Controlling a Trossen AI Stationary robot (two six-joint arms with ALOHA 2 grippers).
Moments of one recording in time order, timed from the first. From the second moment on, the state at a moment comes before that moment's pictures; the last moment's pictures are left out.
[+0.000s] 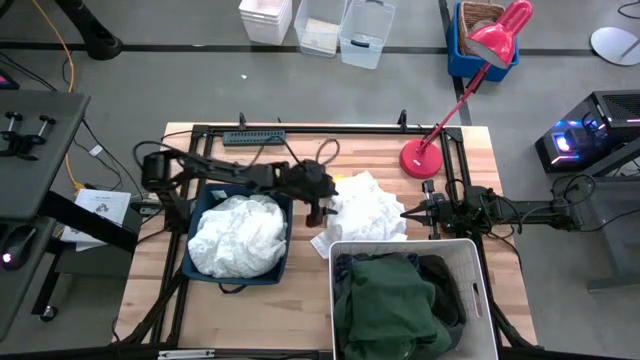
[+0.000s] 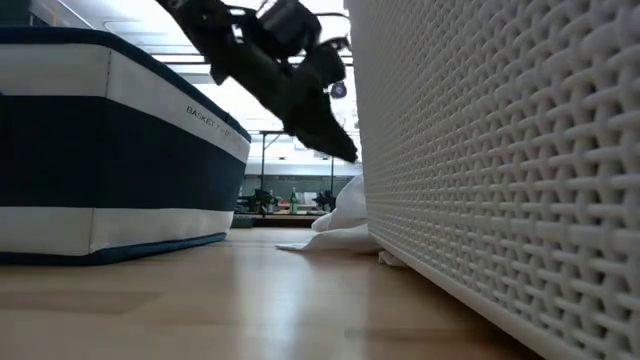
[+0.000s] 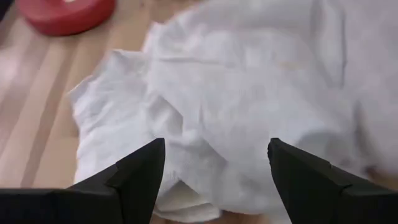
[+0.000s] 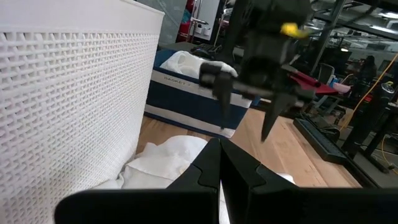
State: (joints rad) left arm 0.14 1.78 1.11 -0.02 0.14 0.16; right arm 0.00 0.08 0.01 0.03 -0.10 -0.26
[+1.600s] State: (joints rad) left arm 0.08 1.04 1.22 0.07 0.07 0.20; right arm 0.00 0.08 0.01 0.03 -0.08 -0.26
